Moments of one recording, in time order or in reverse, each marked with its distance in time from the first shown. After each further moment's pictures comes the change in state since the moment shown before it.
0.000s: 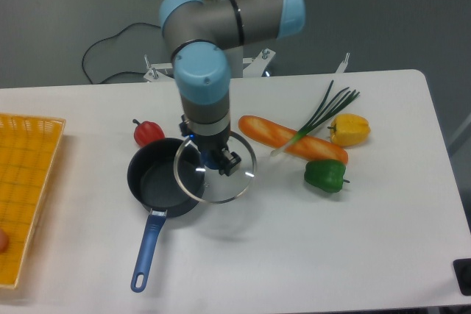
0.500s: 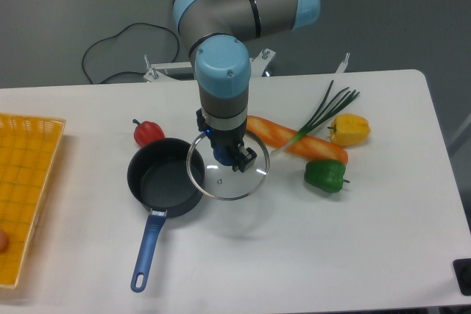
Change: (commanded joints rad) arm 0.017 0.003 -0.002 0.001 -0.006 0.000
